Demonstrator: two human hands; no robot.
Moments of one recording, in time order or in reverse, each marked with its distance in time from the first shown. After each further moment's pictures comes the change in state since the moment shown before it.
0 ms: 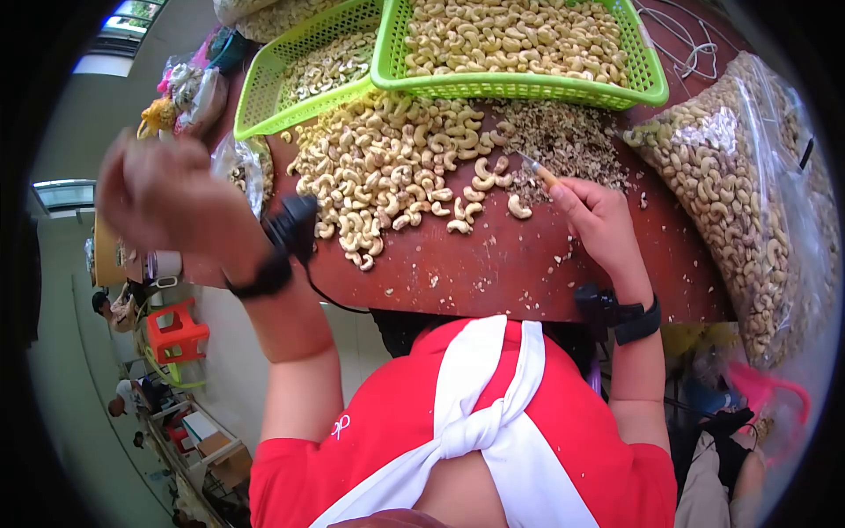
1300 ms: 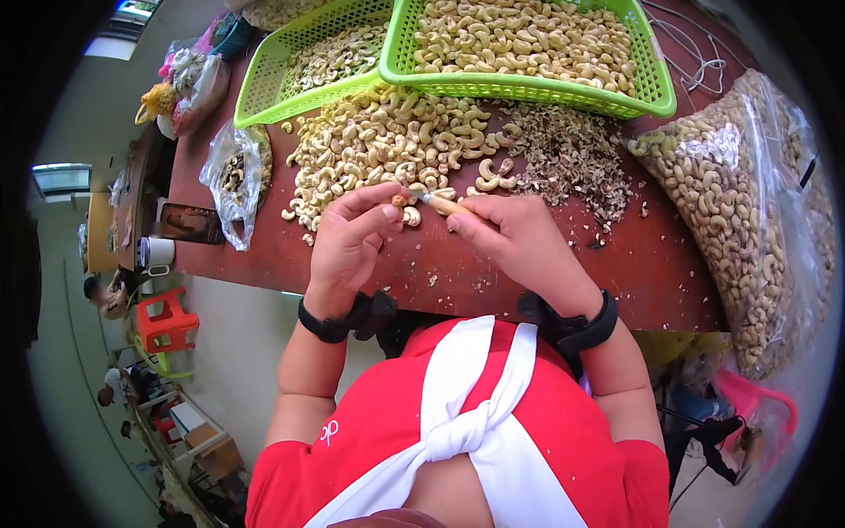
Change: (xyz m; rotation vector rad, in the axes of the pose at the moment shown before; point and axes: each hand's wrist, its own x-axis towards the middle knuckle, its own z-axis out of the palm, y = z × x) left_hand -0.129 -0.003 -0.024 -0.520 -0.410 -1.488; right_hand 0.001 -0.052 0.067 -0.167 -0.209 -0.226
